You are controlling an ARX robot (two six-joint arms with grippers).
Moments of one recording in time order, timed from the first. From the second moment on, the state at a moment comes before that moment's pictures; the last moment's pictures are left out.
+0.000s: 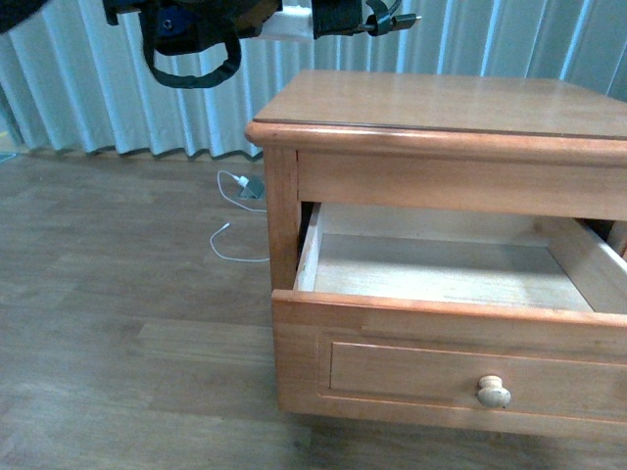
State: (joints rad) left arm -0.50 1.71 1.23 0.33 -0.38 -0.19; right arm 0.21 0.23 0.08 0.16 0.21 0.00
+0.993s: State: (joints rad) left arm -0.59 2.12 1.35 0.24 -0.28 -0.25; right arm 0.21 0.23 0.08 0.16 0.21 0.00
